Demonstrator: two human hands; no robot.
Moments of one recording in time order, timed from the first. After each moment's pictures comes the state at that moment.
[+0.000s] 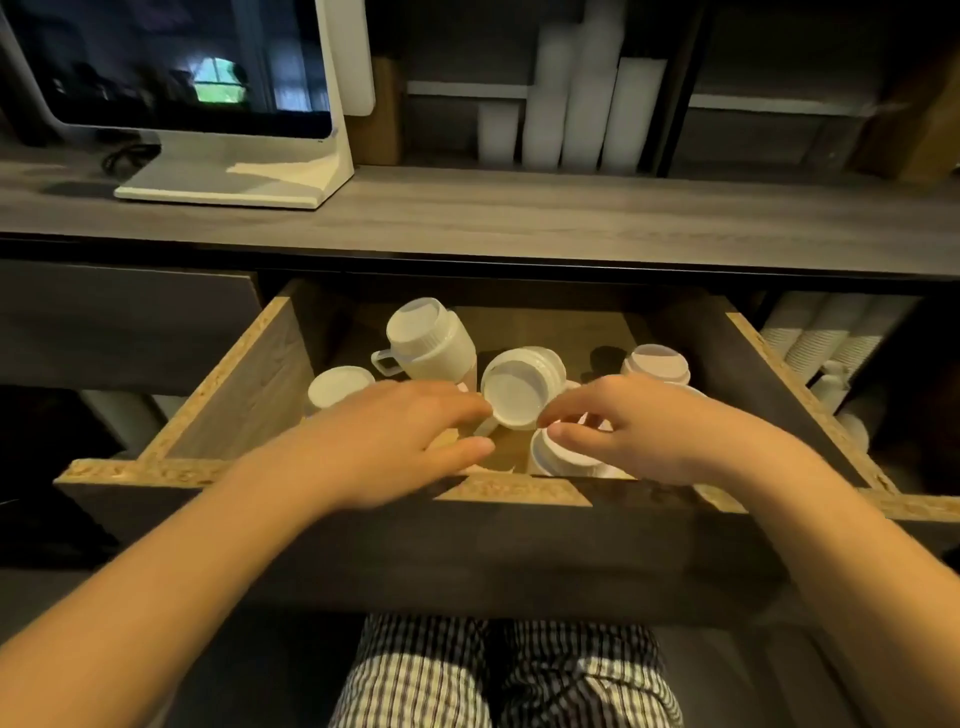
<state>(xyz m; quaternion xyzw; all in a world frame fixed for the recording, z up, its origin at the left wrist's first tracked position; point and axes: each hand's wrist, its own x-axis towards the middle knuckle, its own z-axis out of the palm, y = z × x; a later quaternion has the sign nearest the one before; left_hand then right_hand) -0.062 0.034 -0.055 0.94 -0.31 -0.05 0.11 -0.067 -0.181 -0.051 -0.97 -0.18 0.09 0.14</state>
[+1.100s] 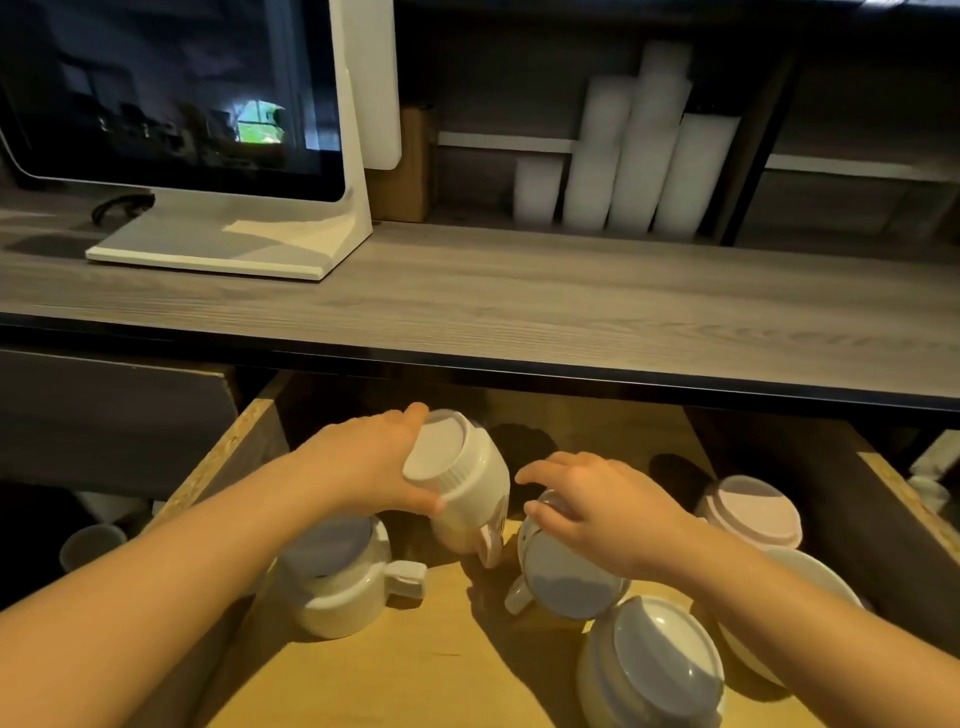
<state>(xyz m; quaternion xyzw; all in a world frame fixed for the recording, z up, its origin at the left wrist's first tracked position) 0.121 0.069 -0.098 0.98 -0.16 -0.08 0.07 0.081 -0.151 -0.100 -0.97 -0.22 0.03 0.10</state>
